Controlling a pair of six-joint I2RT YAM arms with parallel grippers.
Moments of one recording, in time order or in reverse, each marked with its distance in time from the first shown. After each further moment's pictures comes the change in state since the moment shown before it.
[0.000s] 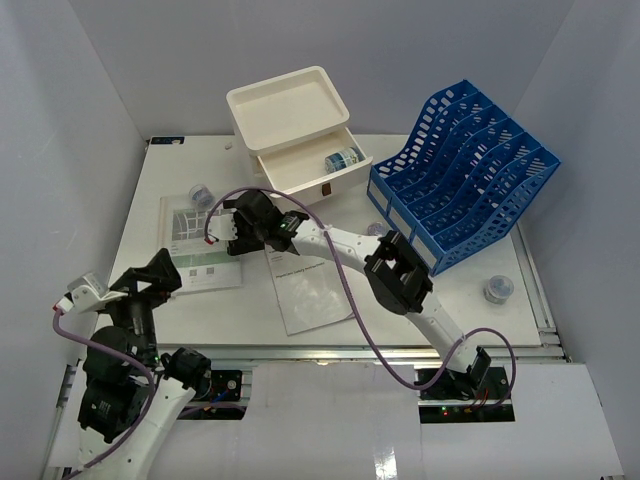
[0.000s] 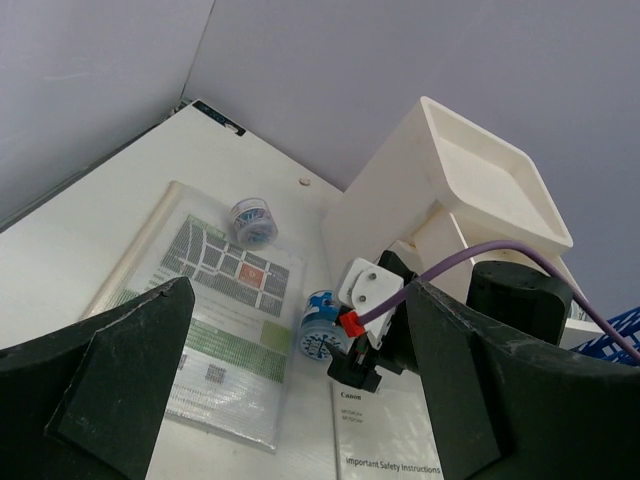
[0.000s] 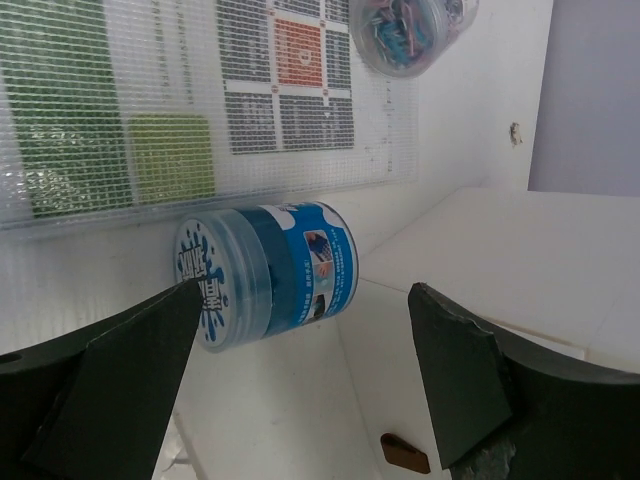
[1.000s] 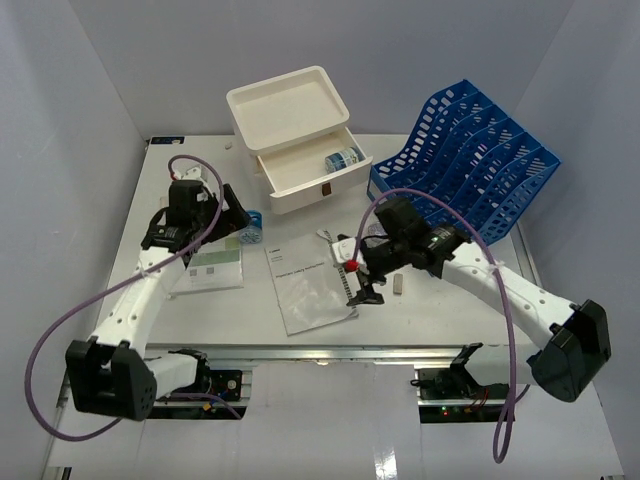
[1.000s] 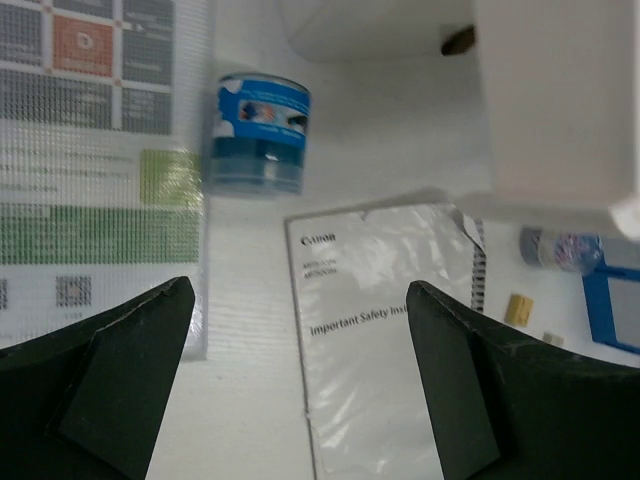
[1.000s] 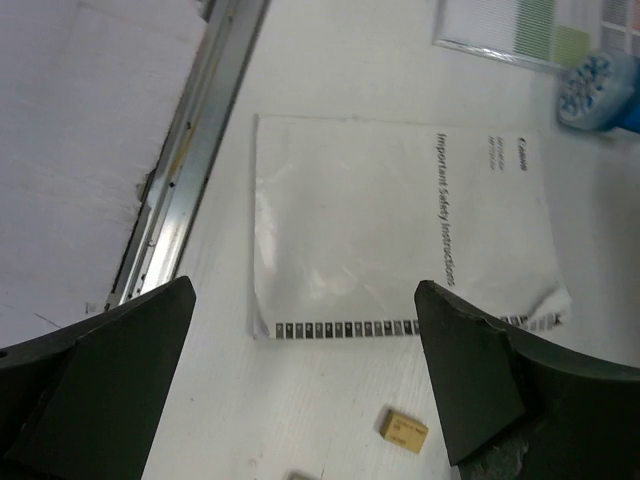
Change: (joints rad) left arm 0.286 1.170 0.283 0.035 0.784 -0.077; right arm -0.316 -1.105 -0.948 -0.434 -0.850 -0.020
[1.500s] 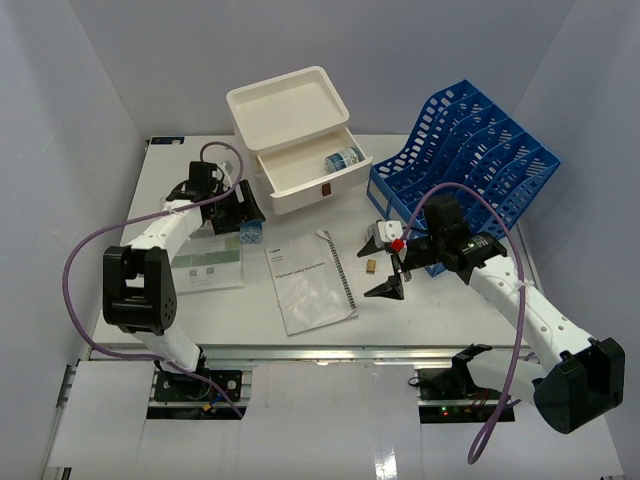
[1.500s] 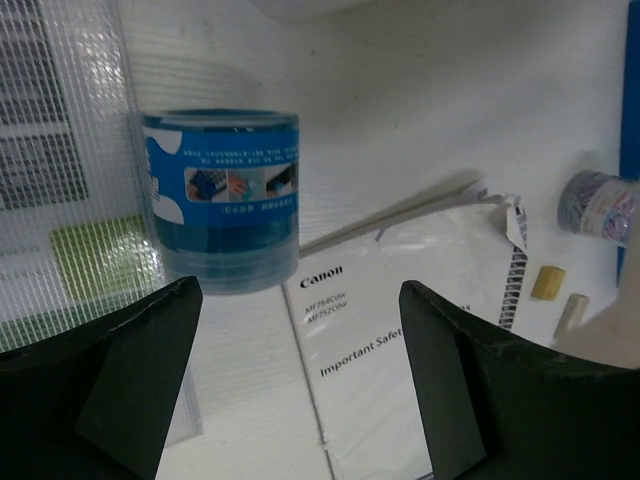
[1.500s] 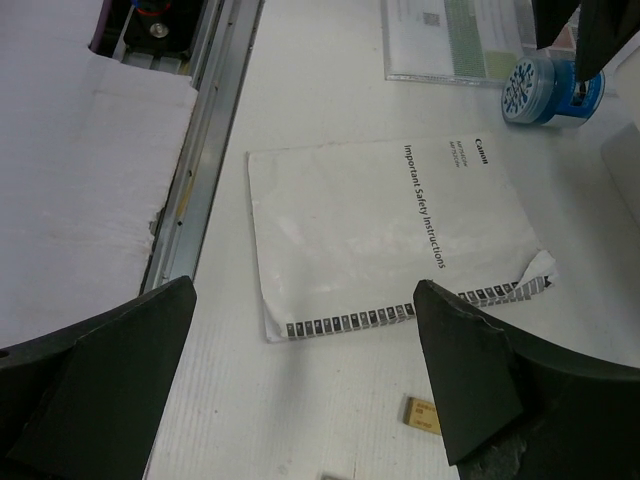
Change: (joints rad) left arm 0.036 0.468 0.207 0.021 0.231 0.122; right arm -0.260 -0.141 -0.145 0.087 -0.264 0.078
